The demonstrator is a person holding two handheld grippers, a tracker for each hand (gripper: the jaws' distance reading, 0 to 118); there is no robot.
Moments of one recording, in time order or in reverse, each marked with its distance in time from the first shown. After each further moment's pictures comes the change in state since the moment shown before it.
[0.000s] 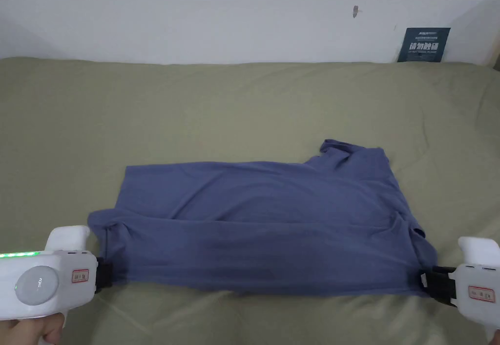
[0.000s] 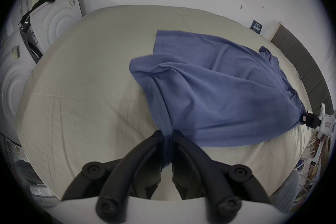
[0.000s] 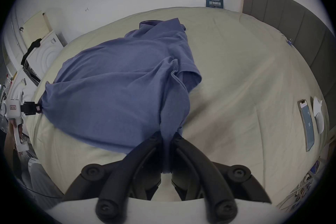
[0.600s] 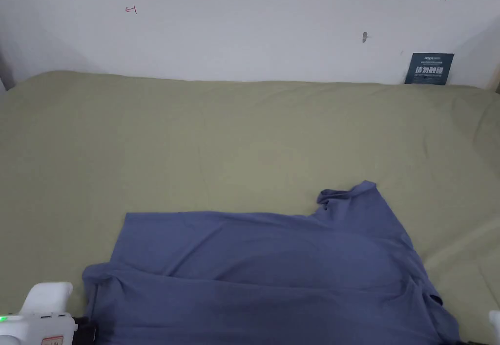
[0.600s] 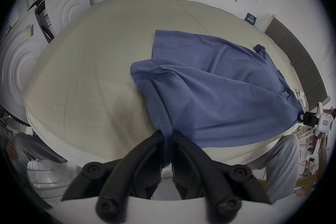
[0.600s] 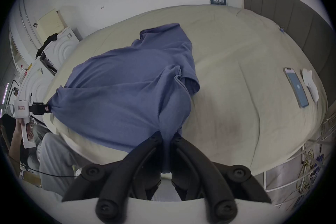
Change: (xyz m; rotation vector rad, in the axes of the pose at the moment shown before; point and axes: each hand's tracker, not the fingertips) left arm -0.050 -0.121 0.088 -0.070 -0.020 0.009; right arm -0.005 -0.117 0.098 -0.072 0.082 0.033
